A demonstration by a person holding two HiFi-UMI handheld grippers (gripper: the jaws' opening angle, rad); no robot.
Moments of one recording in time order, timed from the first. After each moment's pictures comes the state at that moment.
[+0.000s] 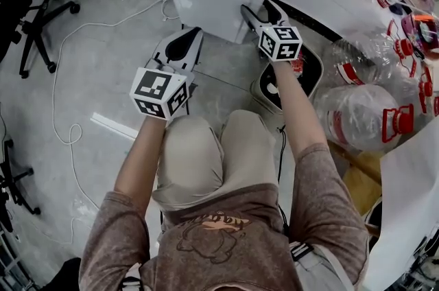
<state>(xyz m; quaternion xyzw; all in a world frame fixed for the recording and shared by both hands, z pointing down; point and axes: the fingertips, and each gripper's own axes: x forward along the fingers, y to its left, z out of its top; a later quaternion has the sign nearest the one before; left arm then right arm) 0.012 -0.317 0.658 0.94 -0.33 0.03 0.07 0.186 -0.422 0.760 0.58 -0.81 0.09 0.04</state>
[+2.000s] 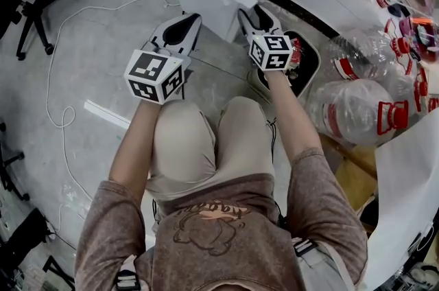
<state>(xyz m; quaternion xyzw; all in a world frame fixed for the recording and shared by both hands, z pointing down) -0.002 -0.299 0.653 0.94 -0.33 0.03 0.08 0.146 -0.363 0.764 0.58 -0.81 0.07 0.06</state>
